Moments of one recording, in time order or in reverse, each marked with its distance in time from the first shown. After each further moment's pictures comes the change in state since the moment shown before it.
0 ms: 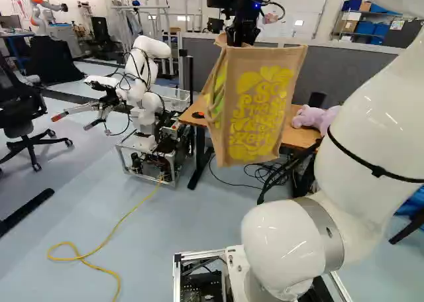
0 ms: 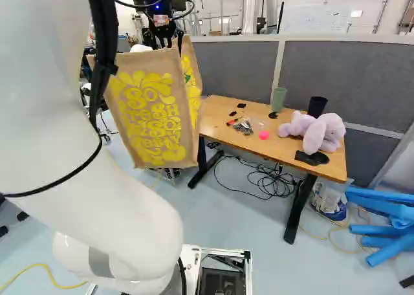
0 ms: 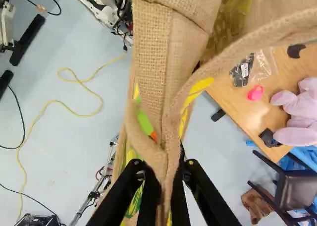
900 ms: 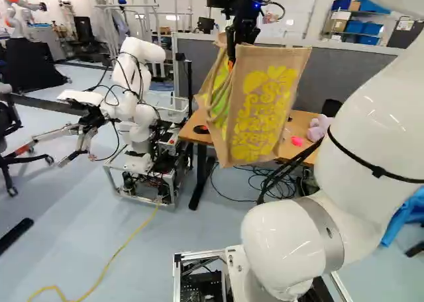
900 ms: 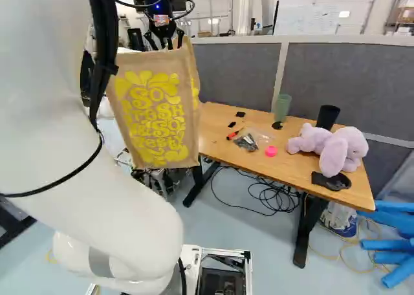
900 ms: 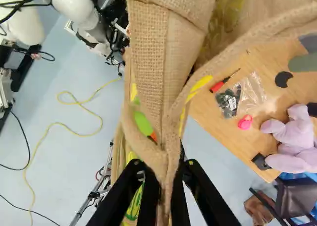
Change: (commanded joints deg) arm 0.0 0.0 0.0 0.0 0.0 0.0
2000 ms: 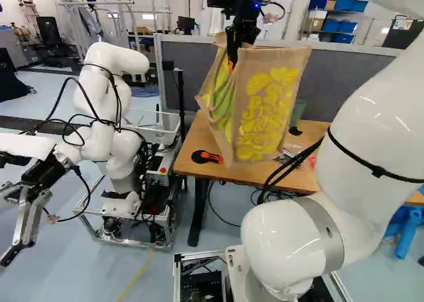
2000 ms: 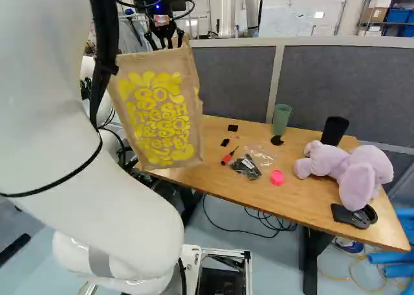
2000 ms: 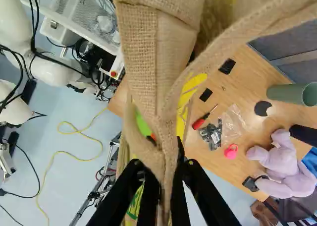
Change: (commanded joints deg) arm 0.0 0.0 0.0 0.0 0.0 0.0
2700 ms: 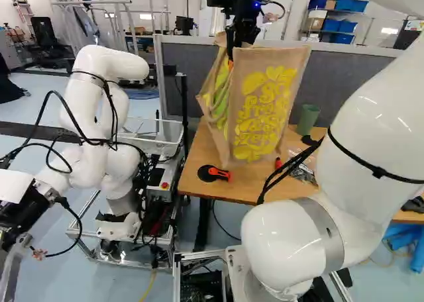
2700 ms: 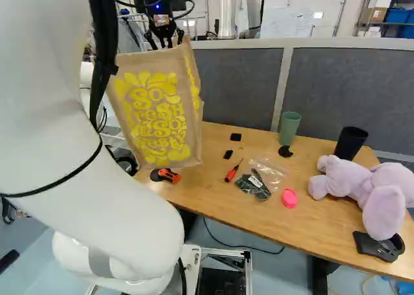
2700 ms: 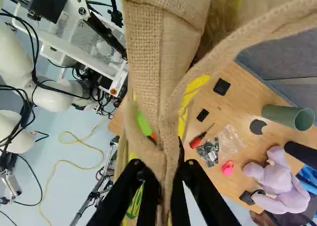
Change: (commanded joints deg) arm 0.0 0.0 0.0 0.0 0.0 0.0
